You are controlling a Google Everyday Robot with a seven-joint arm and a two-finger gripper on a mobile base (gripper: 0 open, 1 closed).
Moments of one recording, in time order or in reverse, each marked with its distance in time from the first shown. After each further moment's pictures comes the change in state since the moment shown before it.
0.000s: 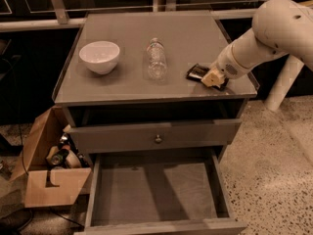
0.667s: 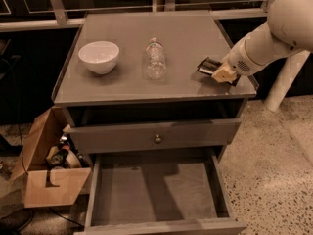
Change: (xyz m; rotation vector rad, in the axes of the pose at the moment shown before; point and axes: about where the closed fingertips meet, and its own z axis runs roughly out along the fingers) arm 0.012 -0.008 -0.042 0.092 0.016 -0.007
